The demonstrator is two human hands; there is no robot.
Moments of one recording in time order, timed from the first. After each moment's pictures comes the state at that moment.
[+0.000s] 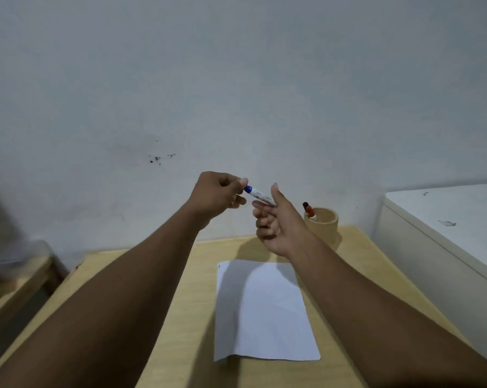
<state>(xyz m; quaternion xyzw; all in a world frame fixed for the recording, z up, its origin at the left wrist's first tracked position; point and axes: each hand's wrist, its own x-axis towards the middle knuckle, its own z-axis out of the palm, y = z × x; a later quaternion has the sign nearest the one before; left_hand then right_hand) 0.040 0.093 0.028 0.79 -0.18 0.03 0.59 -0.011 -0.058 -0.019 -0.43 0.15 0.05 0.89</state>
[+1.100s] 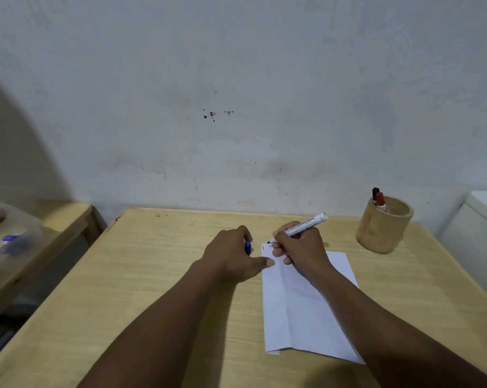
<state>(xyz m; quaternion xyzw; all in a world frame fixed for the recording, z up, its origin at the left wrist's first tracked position) 0.039 0.173 -0.145 0.95 -0.11 -0.04 0.29 0.016 -0.009 -0.141 -0.75 0.11 -0.06 0.65</state>
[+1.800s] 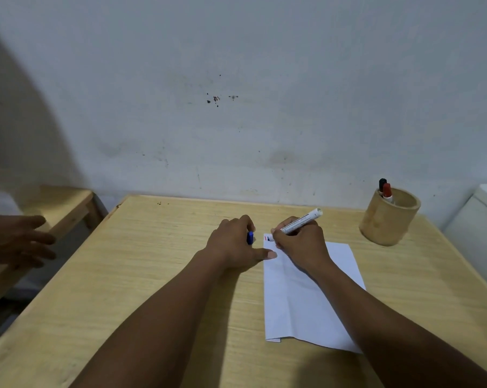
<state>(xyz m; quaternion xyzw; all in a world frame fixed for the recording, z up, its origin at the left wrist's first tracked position) 0.041 0.170 -0.148 0.95 -0.11 -0.05 0.29 0.016 -0.007 -0.154 -0.83 0.08 -0.10 0.54</state>
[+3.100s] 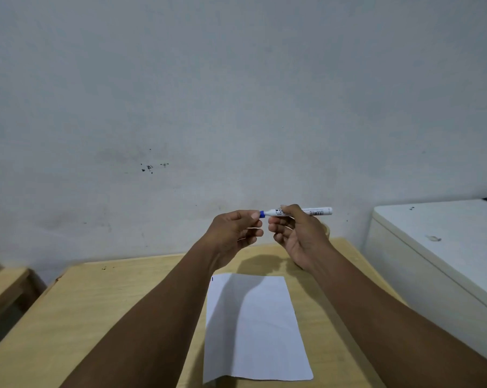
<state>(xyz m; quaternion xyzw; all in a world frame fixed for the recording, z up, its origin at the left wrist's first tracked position) 0.035 0.058 -0.027 0.60 -0.12 -0.19 0.77 -0.026 -0.095 -0.016 -0.48 0.13 -0.12 0.86</state>
